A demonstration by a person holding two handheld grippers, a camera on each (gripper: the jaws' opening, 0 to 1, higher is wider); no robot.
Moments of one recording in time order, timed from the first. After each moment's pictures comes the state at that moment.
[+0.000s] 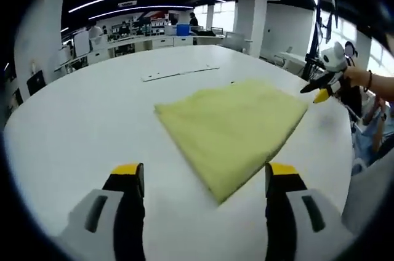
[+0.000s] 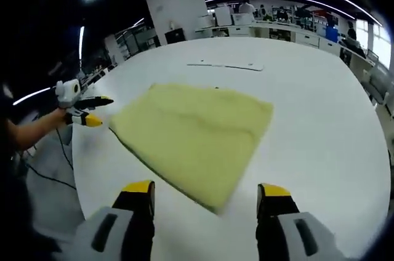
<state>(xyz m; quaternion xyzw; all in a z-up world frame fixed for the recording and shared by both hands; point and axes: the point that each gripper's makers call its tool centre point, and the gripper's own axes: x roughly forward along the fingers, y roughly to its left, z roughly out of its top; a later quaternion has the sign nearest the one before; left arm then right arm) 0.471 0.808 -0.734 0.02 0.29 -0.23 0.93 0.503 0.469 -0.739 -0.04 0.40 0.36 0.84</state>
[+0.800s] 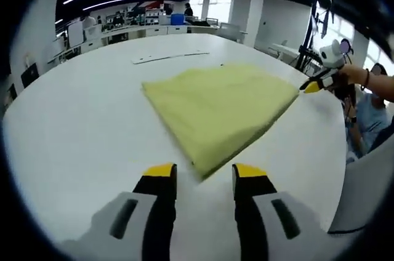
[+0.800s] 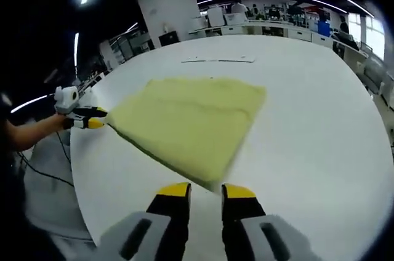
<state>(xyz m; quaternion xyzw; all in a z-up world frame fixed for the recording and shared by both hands) 0.453 0.805 -0.763 0.03 0.32 -0.25 0.91 0.490 0.454 -0.760 -0.03 0.40 0.34 0.85</state>
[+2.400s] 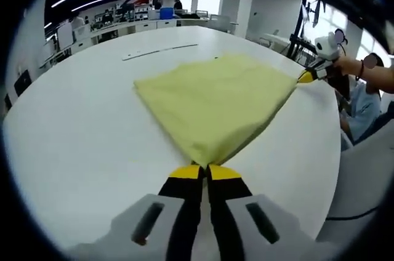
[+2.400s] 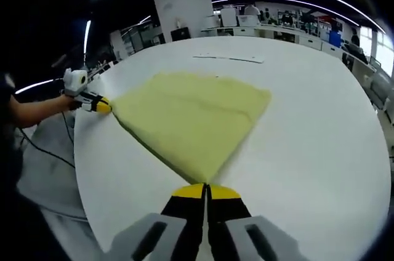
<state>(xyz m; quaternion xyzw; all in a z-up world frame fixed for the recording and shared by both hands) 0.431 0.796 -0.765 0.05 0.34 -0.28 0.90 0.463 0.443 -0.760 -0.07 0.39 0.38 0.84</state>
